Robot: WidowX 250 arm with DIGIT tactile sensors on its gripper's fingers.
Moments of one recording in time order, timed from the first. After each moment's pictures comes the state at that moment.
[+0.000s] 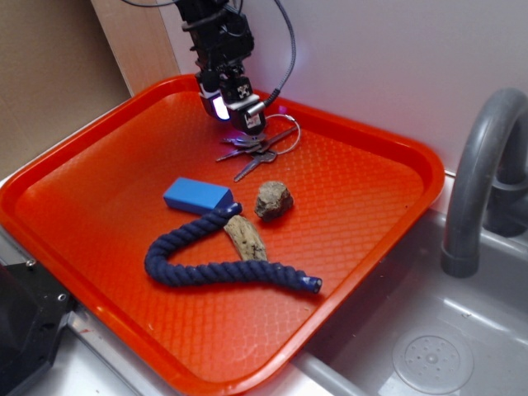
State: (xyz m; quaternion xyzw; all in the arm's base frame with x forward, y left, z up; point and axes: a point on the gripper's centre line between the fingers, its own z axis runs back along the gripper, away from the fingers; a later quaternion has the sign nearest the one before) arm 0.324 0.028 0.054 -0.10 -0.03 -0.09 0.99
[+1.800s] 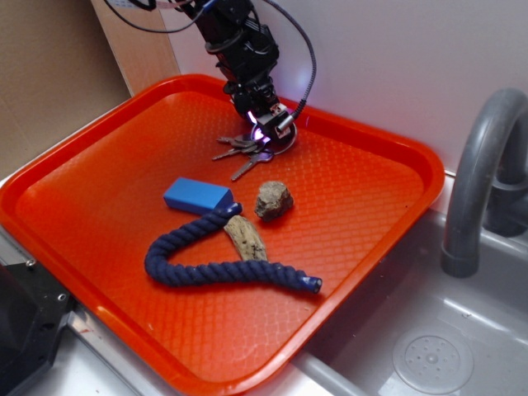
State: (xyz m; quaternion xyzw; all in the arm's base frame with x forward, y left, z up) arm 0.352 0.013 0.029 -0.05 -0.12 -0.10 0.99
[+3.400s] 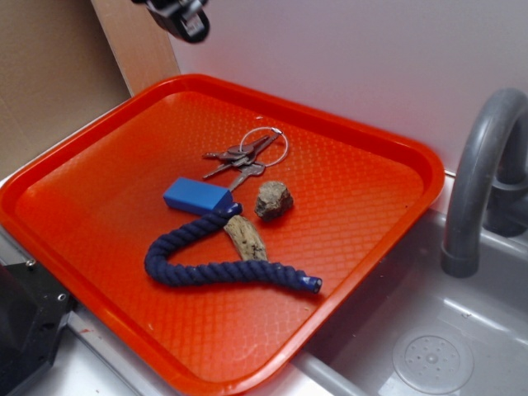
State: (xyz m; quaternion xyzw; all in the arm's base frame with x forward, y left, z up) arm 0.279 0.011 0.181 -0.05 -0.14 -0.08 0.99
